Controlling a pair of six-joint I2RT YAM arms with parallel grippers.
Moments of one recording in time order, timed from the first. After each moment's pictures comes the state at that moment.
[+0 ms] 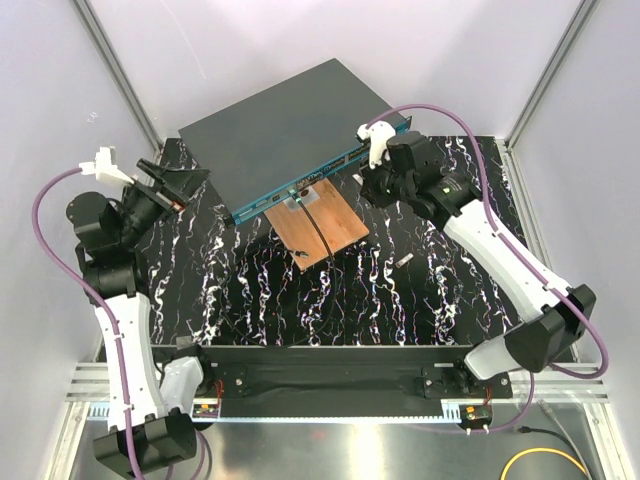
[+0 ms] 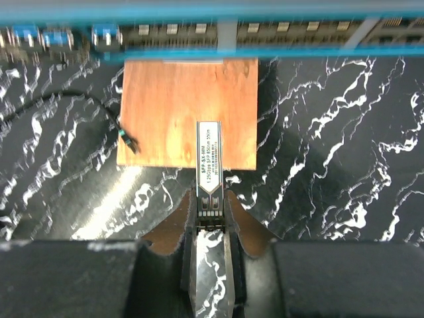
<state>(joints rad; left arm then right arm) 0.32 0.85 1.03 -0.16 0.77 -0.90 0.59 1.47 1.55 -0.66 0.00 0.00</state>
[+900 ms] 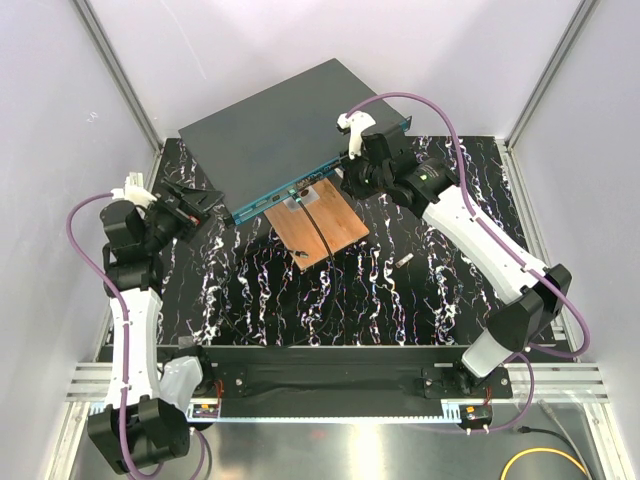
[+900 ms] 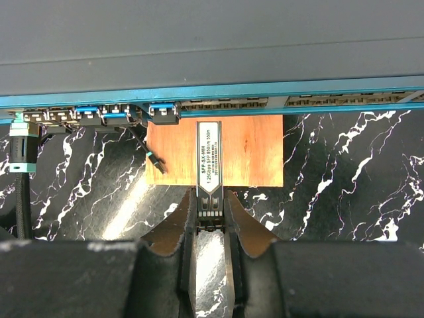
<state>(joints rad) 0.26 0.88 0.82 -0.21 0.65 -0.91 0.66 1.62 1.74 -0.71 0.04 0.10</state>
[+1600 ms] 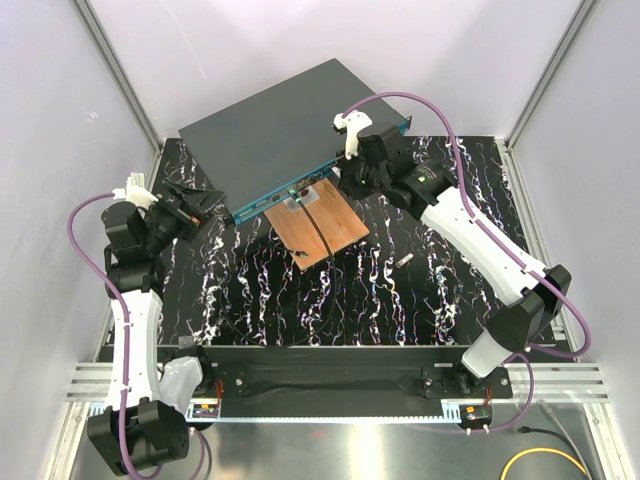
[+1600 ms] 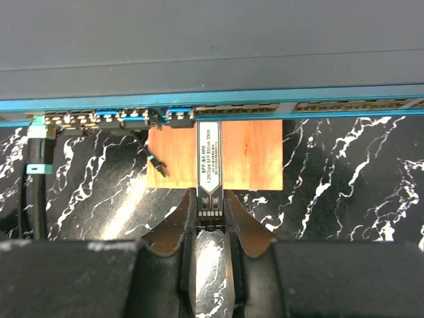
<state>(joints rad) 0.25 0.87 0.81 -0.19 0.65 -0.92 0.69 1.62 1.76 -0.71 0.07 0.09</state>
